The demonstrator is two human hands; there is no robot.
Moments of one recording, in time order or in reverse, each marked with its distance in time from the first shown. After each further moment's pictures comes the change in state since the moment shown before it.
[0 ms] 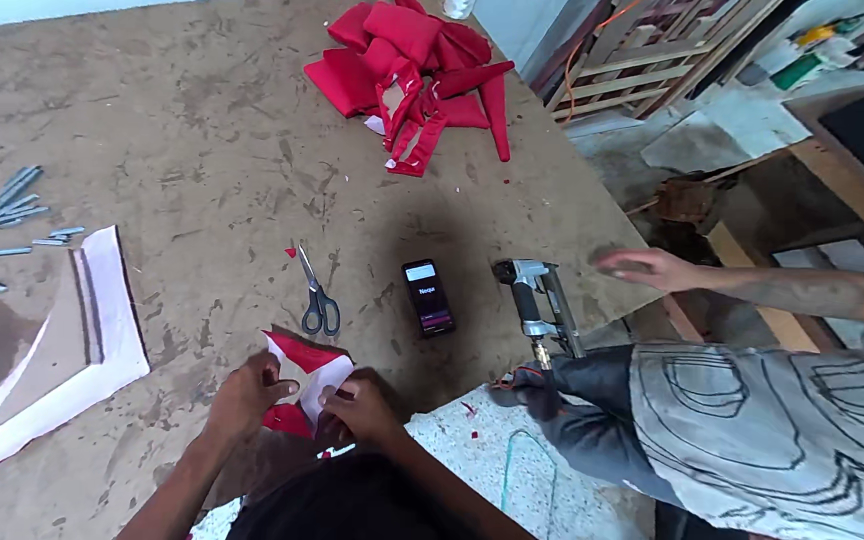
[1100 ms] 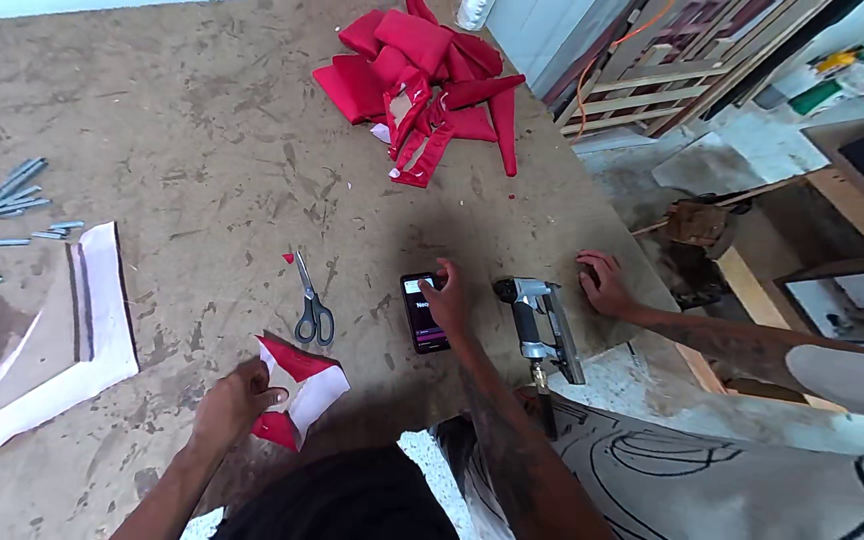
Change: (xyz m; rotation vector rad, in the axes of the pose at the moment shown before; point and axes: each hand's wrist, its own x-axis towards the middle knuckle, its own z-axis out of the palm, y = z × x) left_hand -0.003 0.005 0.004 0.064 0.042 -0.119; right_hand 0.062 -0.069 -0.217 -0.454 0.877 -0.327
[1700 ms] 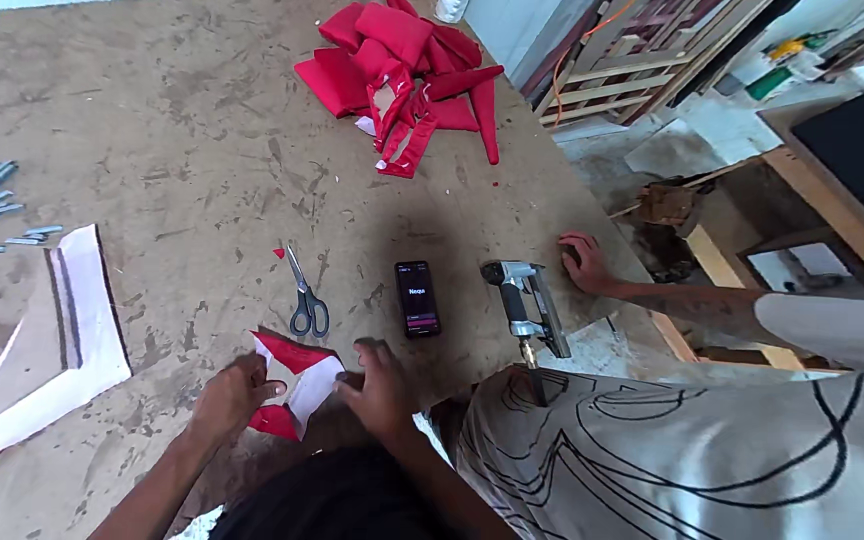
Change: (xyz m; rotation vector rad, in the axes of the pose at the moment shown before) left_hand 0.005 0.000 -0.010 0.105 -0.090 0.101; right_hand -0.192 -0.063 0.051 -0.166 -0.382 -0.057
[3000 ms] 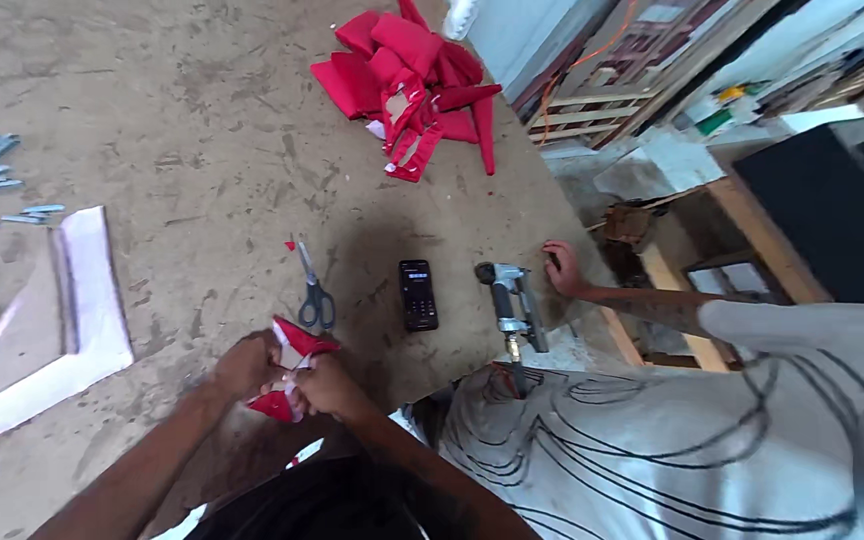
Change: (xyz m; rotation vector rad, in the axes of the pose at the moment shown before) left_hand 0.026 0.004 -0.026 0.052 -0.192 0.210; right_hand 0.018 -0.084 0.050 0.510 -0.582 0.274
